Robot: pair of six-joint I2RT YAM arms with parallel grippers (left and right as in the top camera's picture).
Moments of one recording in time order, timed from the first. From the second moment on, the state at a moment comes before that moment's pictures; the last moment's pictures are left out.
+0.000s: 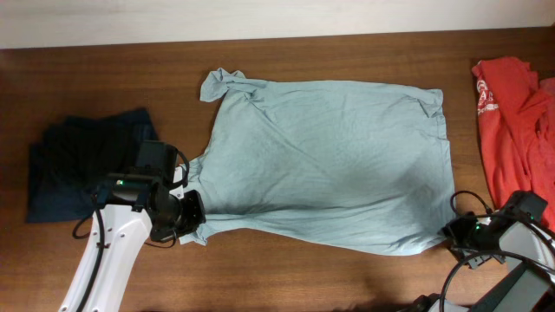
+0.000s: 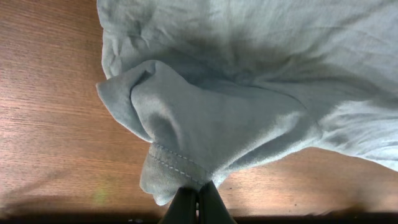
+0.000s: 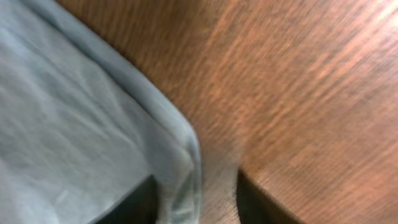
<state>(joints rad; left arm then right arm) -0.12 1.30 1.00 -1.19 0.19 -0.41 -0.76 1.42 0.61 -0.70 -0.26 0.37</state>
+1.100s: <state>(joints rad) -0.12 1.30 1.00 -1.19 0.18 -0.41 -0.76 1.23 0.79 -1.01 -0.36 0.23</state>
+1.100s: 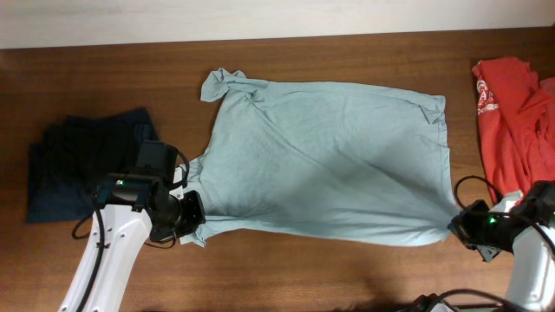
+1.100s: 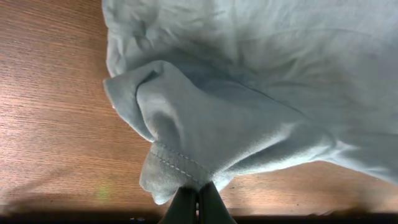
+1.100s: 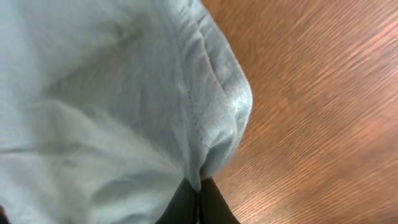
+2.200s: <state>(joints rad) -0.12 1.30 1.00 -1.19 0.18 -0.41 -0.76 1.33 0.62 -0.90 -0.18 0.34</state>
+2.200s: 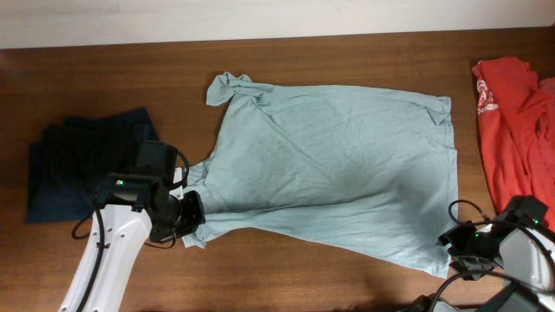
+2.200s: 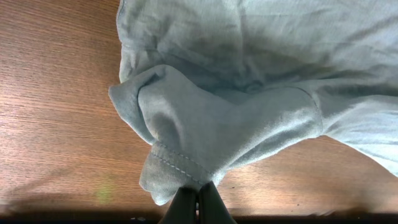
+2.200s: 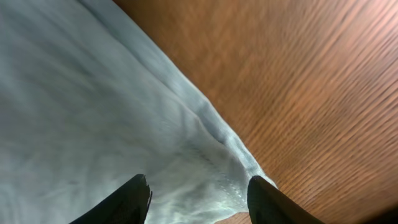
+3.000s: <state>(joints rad) -0.12 1.30 1.00 -1.19 0.18 -0.41 -0.76 1.39 0.58 -0.94 -0.21 0.36</state>
